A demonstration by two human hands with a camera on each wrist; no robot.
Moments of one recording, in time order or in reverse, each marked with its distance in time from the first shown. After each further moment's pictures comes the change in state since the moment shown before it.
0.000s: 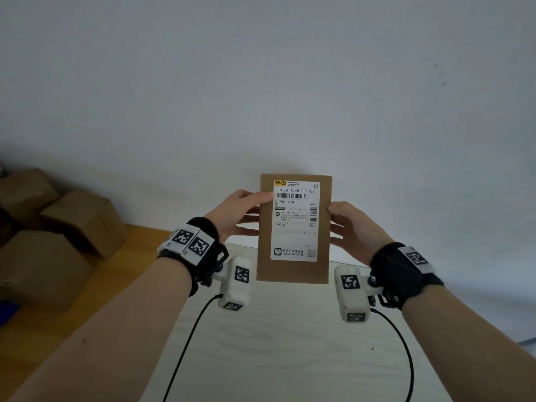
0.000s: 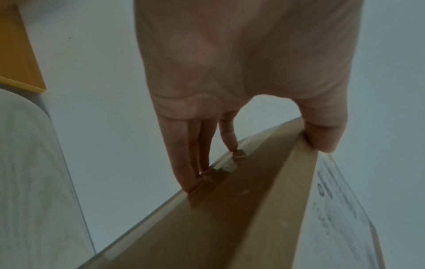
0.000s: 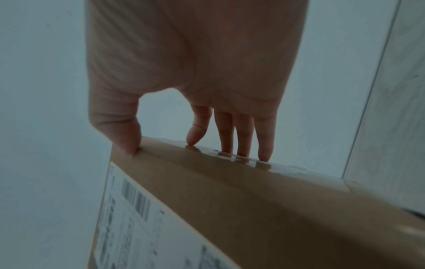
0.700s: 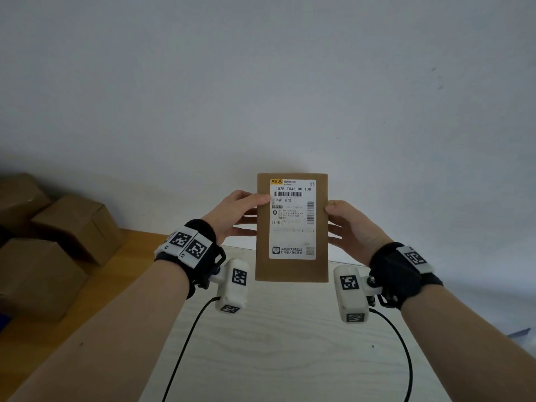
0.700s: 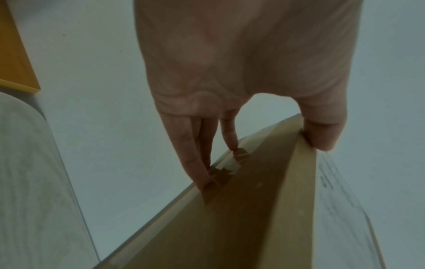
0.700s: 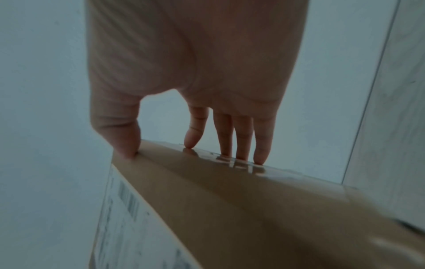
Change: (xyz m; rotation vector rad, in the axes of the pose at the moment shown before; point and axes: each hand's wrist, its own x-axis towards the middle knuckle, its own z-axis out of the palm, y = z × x) left_hand 0.004 -0.001 -0.011 0.010 -0.025 0.025; right_hand -0.002 0.000 0.008 -0.030 0.029 -0.003
